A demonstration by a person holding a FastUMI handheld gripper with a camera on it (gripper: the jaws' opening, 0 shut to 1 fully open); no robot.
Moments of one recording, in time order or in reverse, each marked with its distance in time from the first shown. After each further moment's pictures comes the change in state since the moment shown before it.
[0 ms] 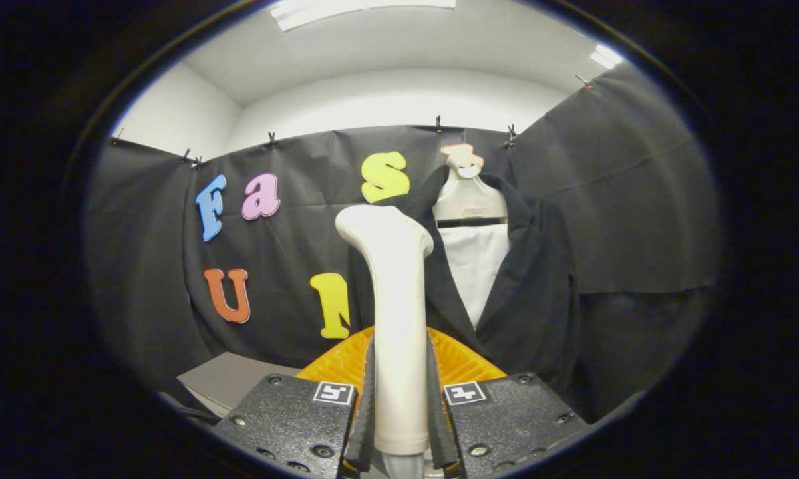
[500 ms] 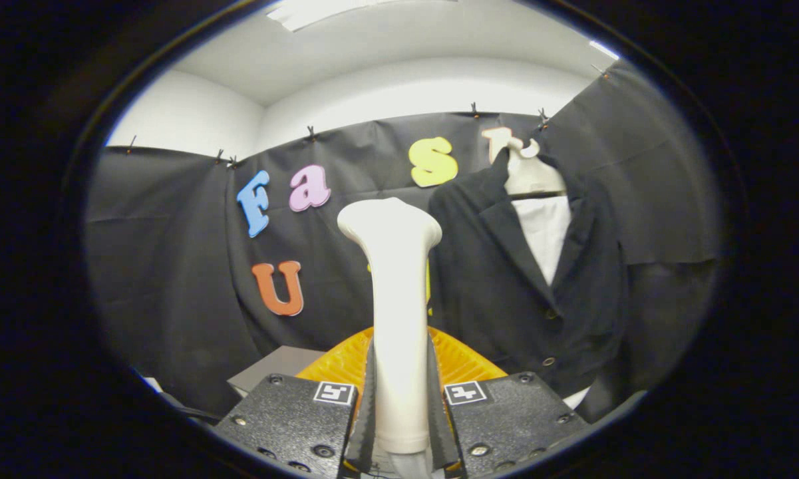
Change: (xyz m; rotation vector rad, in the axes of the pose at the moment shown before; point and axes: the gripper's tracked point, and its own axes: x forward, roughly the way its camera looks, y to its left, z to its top) arm -0.056 0.087 -0.020 0.025 0.030 0.110
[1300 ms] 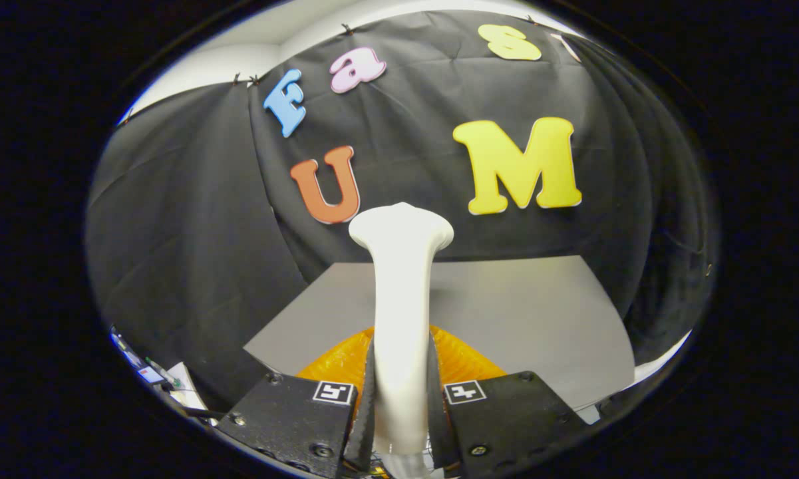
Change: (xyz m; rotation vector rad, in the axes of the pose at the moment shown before) arm 0.141 0.214 -0.196 0.035 0.437 0.279
